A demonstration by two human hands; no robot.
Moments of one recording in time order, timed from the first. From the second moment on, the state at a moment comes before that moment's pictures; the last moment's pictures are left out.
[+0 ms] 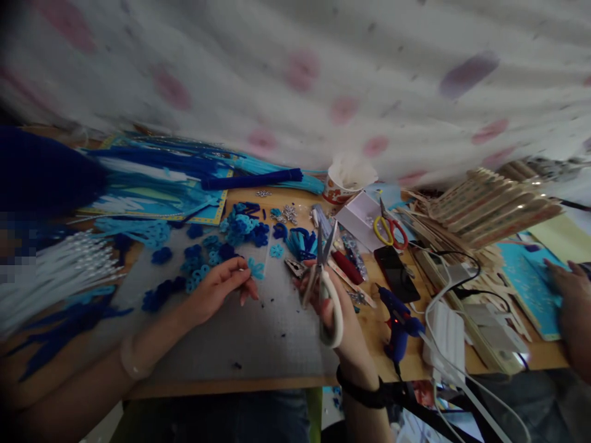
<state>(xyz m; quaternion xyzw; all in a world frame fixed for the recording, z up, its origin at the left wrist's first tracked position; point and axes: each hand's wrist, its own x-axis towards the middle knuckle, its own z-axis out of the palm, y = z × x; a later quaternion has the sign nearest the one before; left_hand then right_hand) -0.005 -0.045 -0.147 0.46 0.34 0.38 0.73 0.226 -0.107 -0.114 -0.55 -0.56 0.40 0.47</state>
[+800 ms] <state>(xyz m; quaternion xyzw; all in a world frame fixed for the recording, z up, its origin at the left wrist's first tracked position) -0.007 -0.053 -0.137 0.50 0.37 0.30 0.72 0.173 -0.100 -0.120 -0.61 -0.43 0.43 0.51</state>
